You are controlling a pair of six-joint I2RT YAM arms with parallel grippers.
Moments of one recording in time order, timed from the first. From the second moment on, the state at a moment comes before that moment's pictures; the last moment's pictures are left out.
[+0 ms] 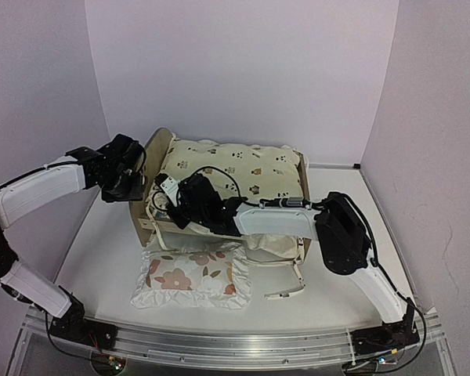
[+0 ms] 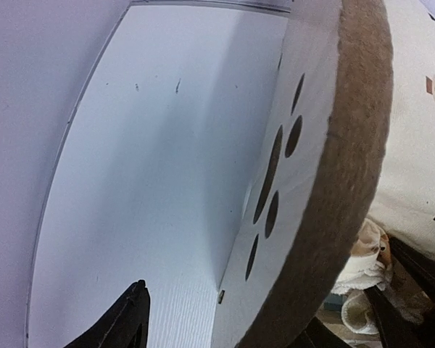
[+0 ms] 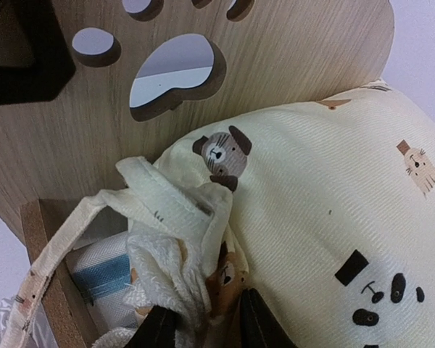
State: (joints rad) left arm -0.55 1.41 1.23 -0.81 -0.46 -0.56; right arm 1.05 2.47 2.07 0.00 0.27 -0.18
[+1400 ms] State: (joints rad) left arm -0.51 1.59 1.37 -0.71 -0.28 -0.42; right arm 1.19 2.22 1.62 0.10 0.25 0.25
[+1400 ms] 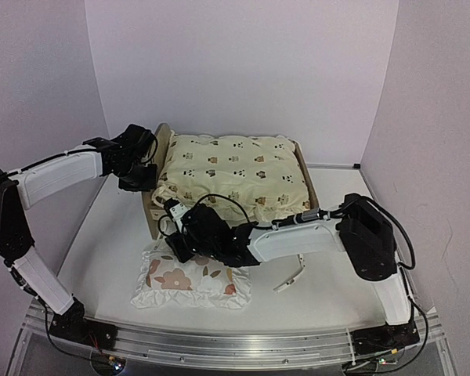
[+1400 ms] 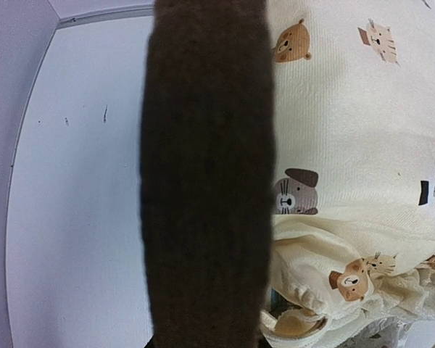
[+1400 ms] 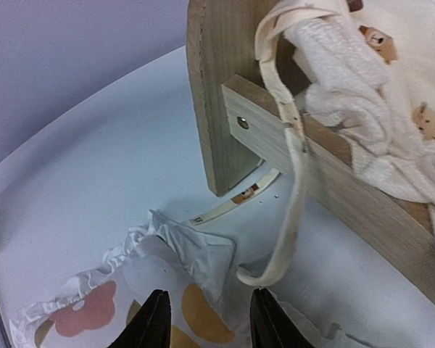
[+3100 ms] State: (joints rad) left arm -0.52 1.59 1.40 -0.73 -0.29 -0.40; right arm 1.23 2.28 1.73 0.07 0.17 0.30
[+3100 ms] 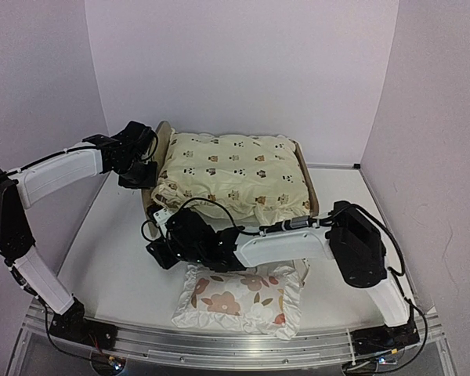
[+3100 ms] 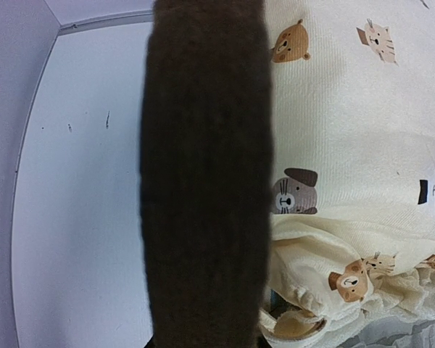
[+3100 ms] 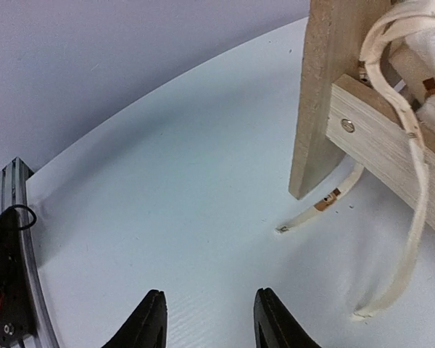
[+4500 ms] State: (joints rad) left arm -0.52 1.58 1.38 -0.72 -0.27 -0.41; right arm 1.23 2.82 2.27 0.04 0.58 0.13
